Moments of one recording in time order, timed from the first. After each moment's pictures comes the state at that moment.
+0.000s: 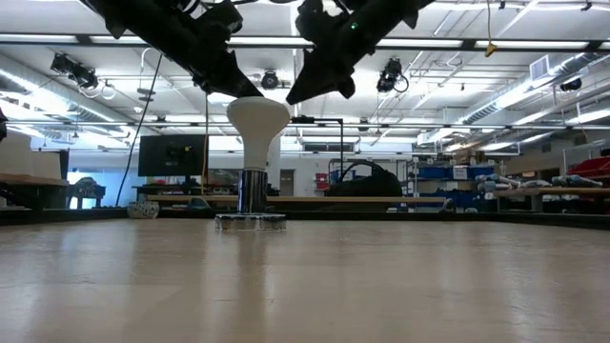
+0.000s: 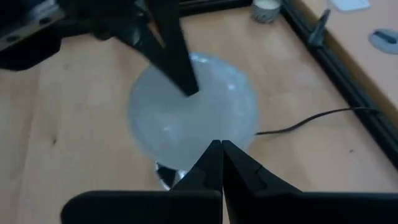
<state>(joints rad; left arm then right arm) 0.13 1.21 0.74 -0.09 -0.23 0.07 -0.15 1.74 1.40 -0.34 0.09 0.09</state>
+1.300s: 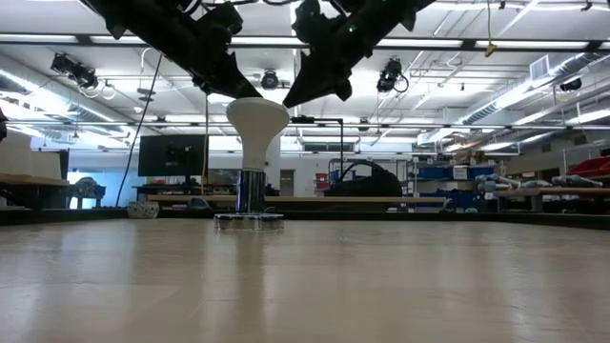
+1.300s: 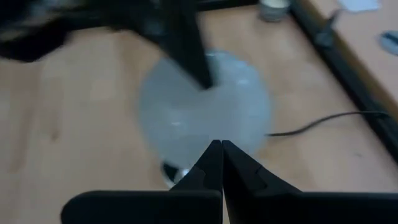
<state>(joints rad) 0.13 1.21 0.74 -0.09 -0.24 0.07 -0.14 1.75 1.40 -0.33 0.09 0.07</state>
